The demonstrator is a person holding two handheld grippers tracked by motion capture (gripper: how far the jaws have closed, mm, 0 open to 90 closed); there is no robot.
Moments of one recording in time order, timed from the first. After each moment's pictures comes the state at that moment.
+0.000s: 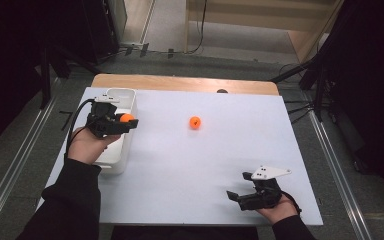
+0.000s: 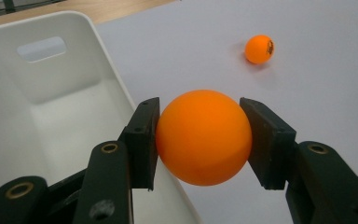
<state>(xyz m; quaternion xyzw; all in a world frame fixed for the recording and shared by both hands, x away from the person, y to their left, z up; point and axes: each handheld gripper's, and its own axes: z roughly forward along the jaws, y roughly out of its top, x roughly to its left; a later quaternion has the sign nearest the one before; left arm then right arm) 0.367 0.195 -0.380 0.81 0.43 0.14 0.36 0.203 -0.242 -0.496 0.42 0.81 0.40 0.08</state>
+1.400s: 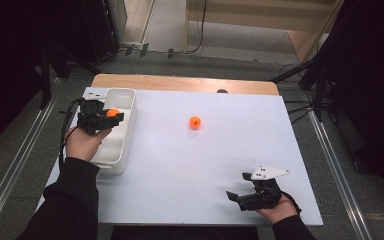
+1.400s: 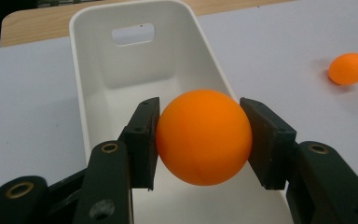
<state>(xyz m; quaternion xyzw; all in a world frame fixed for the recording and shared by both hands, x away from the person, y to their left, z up) 0.390 0.224 -0.403 0.76 0.51 0.20 0.34 0.203 -0.242 -0.497 0.42 0.81 0.40 0.08</state>
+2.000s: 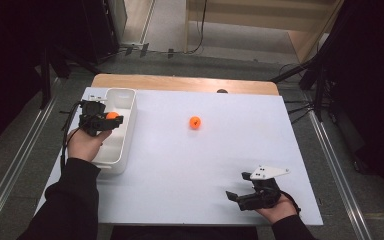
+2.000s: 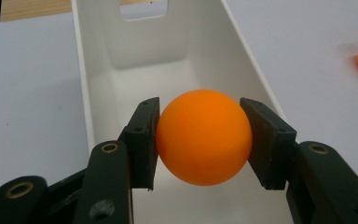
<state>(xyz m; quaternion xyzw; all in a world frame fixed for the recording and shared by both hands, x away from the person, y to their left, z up) 0.396 0.224 -0.417 0.77 0.53 0.19 0.31 0.205 -0.240 -0.496 0.42 0.81 0.39 0.08</state>
